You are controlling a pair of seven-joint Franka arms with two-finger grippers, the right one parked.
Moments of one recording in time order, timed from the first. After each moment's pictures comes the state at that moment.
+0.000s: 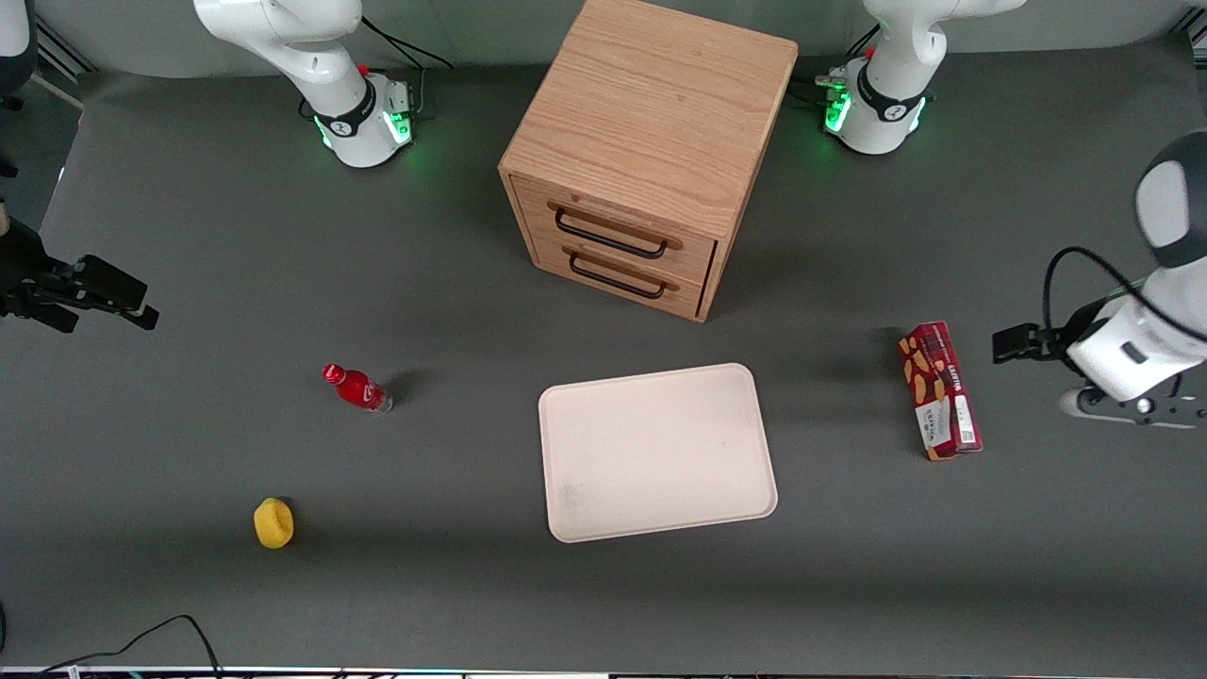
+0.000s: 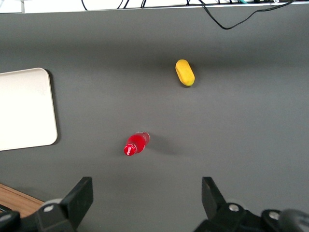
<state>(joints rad) 0.03 0.25 -0.03 -1.69 0.02 1.84 0.08</state>
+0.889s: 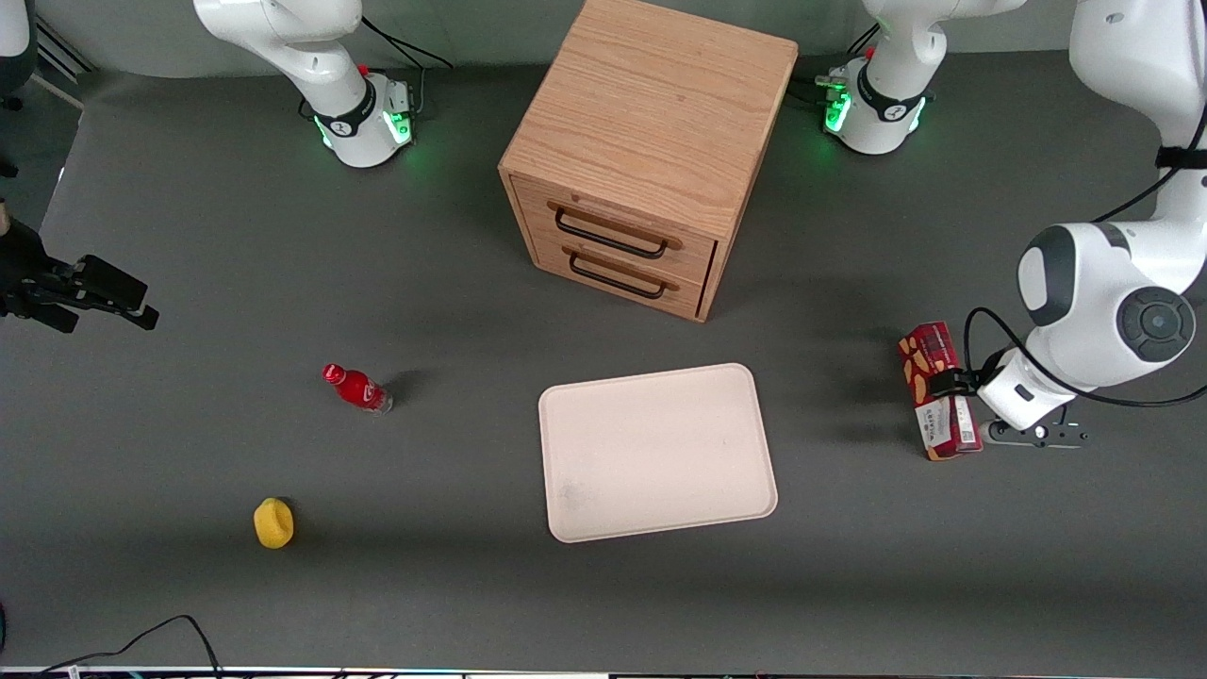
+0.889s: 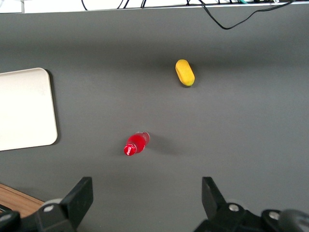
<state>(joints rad) 0.03 0.37 -0.03 -1.91 0.03 2.24 0.05</state>
